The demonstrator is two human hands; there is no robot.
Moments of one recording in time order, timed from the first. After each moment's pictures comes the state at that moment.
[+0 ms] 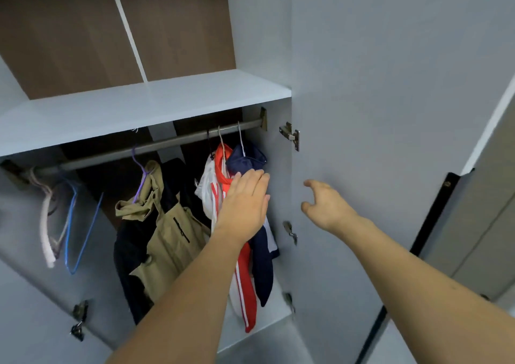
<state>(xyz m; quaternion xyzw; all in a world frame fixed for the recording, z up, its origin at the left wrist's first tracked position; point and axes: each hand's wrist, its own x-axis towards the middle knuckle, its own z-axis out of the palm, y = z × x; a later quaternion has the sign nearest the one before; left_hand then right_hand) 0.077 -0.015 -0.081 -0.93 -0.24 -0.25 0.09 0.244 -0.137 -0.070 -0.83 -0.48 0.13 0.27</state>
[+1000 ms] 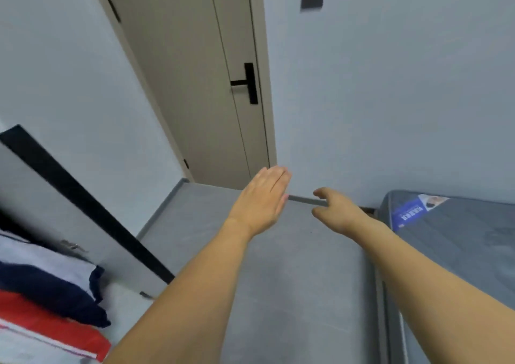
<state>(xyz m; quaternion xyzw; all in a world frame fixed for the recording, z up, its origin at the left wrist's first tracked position) 0.282 -0.555 -0.152 -0.94 0.27 -0.20 -0.06 0.299 -0.762 -0.173 -0.93 -0.04 0.12 0.34</state>
